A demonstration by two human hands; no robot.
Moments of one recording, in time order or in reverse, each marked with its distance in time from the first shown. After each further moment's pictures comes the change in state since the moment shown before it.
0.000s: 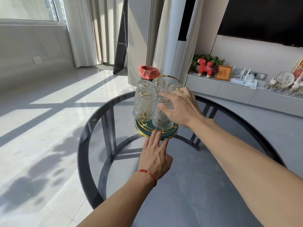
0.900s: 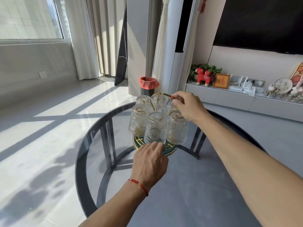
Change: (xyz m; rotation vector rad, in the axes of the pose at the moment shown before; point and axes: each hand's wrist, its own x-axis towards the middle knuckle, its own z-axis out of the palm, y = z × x) left_hand -0.010 0.019 -0.048 -0.138 0.381 0.083; right_hand 0.014 0.031 -0.045 0.415 0.078 0.211
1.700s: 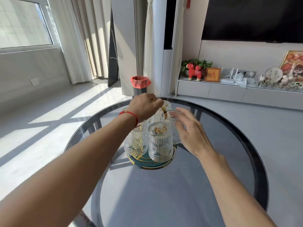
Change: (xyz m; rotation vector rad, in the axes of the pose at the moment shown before) left_hand 0.152 0.059 -0.050 -0.141 -0.294 -0.192; right_hand -0.114 0.068 -0.019 0.131 0.066 -0.092
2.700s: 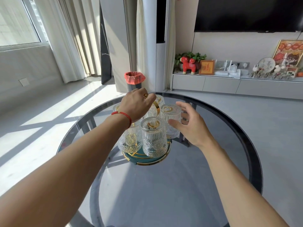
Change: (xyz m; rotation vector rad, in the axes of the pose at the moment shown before) left_hand 0.003 -0.011 0.016 0.083 0.114 0.089; right_hand -0.001 0.021 -0.011 0.265 0.006 0.195
